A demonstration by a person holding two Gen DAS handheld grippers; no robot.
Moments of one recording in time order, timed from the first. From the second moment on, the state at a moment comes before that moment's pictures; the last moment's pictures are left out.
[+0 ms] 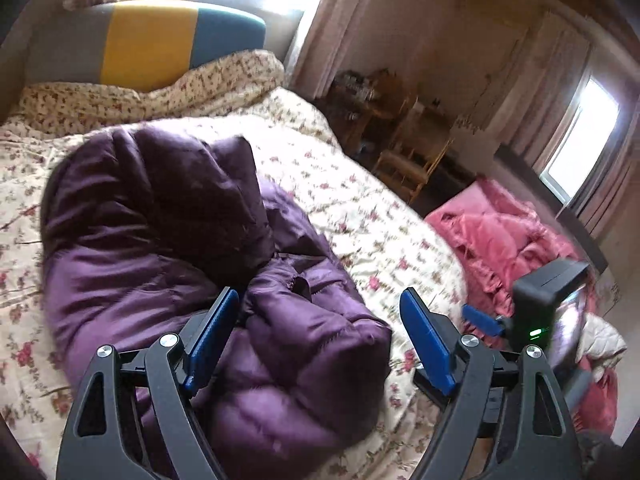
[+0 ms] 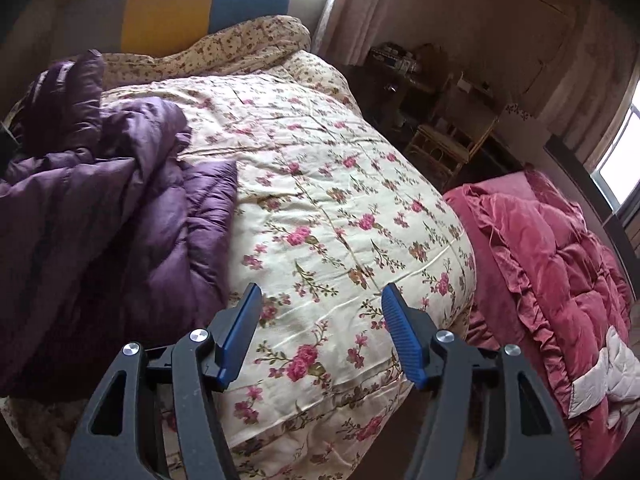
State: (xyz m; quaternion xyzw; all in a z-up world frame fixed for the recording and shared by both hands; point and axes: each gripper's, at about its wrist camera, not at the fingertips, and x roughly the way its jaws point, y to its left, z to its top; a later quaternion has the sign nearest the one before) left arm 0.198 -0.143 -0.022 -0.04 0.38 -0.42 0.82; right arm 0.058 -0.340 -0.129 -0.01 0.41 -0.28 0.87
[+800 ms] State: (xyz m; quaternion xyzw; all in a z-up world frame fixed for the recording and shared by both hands) left arm 0.230 -0.042 -0.061 -0.04 0.39 -0.25 0.89; right arm 0.049 -0.241 -0.053 -0.05 0.35 -0.16 0.92
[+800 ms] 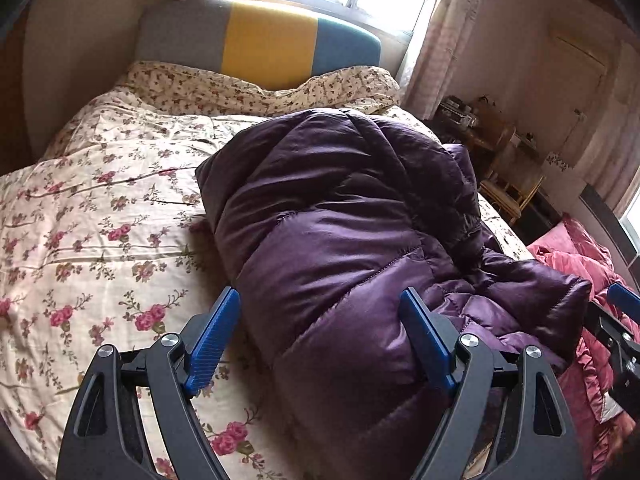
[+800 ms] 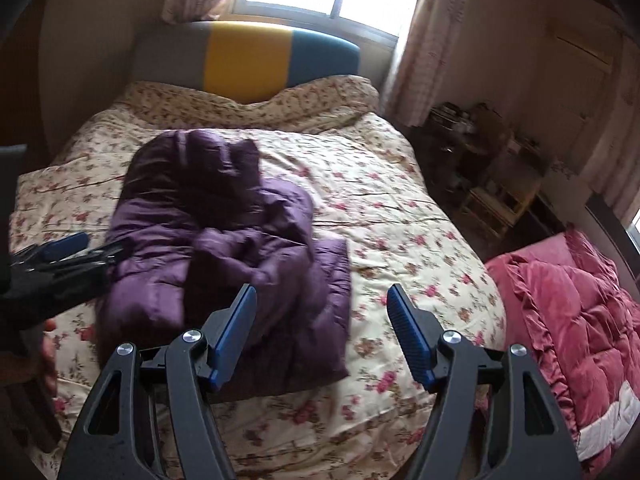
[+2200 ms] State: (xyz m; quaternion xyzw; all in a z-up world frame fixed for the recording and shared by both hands) left arm 0.233 -0.097 -0.086 0.01 0.39 -0.31 0.87; right arm 0.095 -0.283 -0.175 0.00 0.48 -0.14 0.87
